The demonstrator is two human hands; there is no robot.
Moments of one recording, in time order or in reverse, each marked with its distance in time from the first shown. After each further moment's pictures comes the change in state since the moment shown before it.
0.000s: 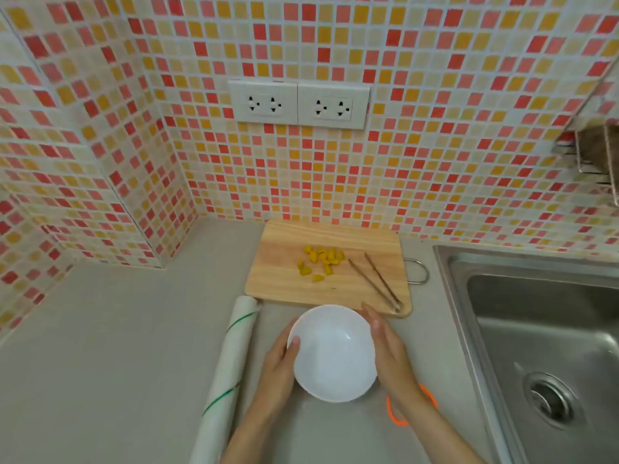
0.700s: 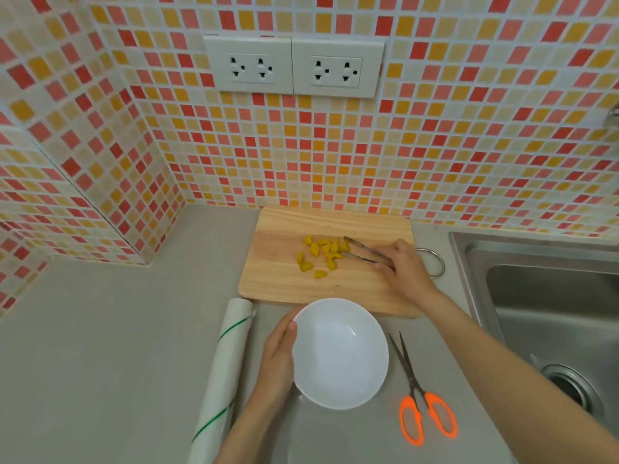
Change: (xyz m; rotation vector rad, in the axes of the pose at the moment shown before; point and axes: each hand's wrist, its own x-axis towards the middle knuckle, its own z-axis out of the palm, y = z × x) left_hand 0.041 0.001 0.006 -0.095 0.037 -0.067; right_hand 0.161 -0.001 -0.046 -0.887 -0.102 -0.093
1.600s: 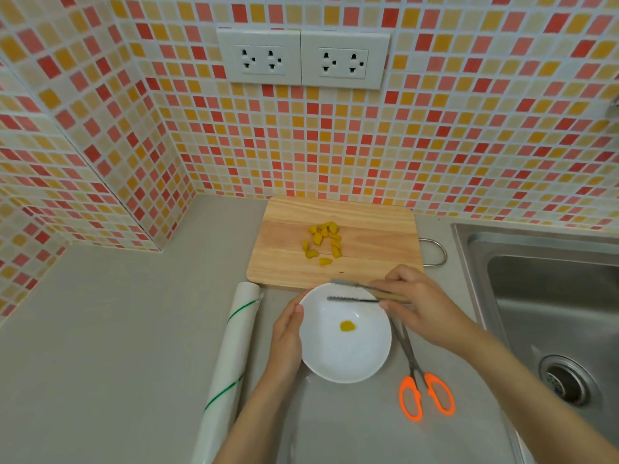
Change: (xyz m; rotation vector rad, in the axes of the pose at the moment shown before) left_hand -0.008 0.005 0.009 -0.042 0.024 0.039; right_hand -0.104 -0.050 -0.047 0.054 -0.168 -0.311
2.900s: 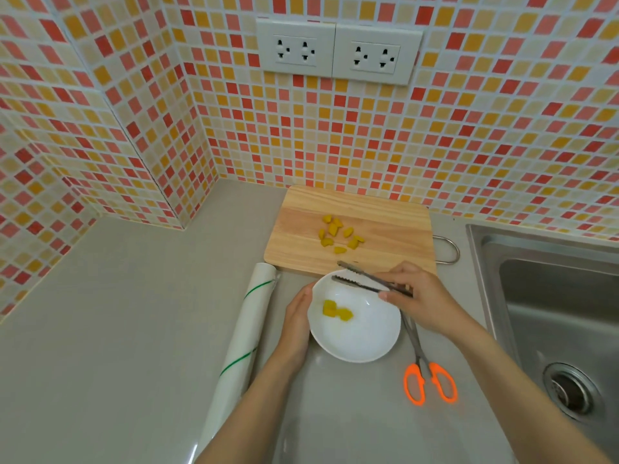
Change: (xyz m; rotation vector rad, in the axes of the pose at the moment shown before) left_hand 0.005 -0.017 -0.008 0.013 0.041 -0.056; right_hand 0.010 -0.001 0.017 0.268 -0.016 0.133
